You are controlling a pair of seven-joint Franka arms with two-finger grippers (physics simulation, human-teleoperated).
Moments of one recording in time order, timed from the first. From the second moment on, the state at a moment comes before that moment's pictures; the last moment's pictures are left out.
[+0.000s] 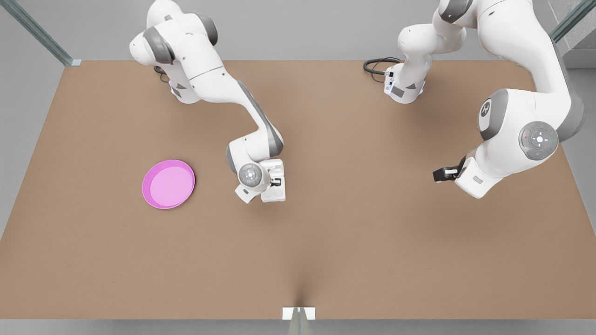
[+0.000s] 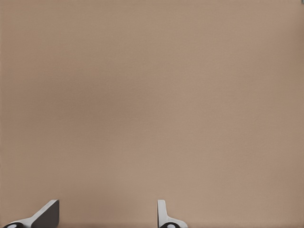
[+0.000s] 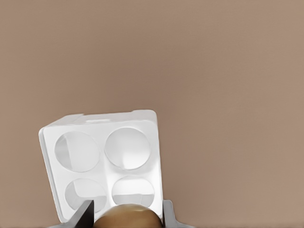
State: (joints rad) left arm 0.07 0.29 -0.24 -1.35 0.08 1.49 -0.26; right arm 0.83 0.69 -0.26 -1.58 0.37 2.02 0.42
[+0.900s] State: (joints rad) left arm -0.04 0.19 -0.63 -1.78 0.07 1.68 -0.58; right arm -0.06 0.14 -0.04 -1.56 0.04 1.69 0.14
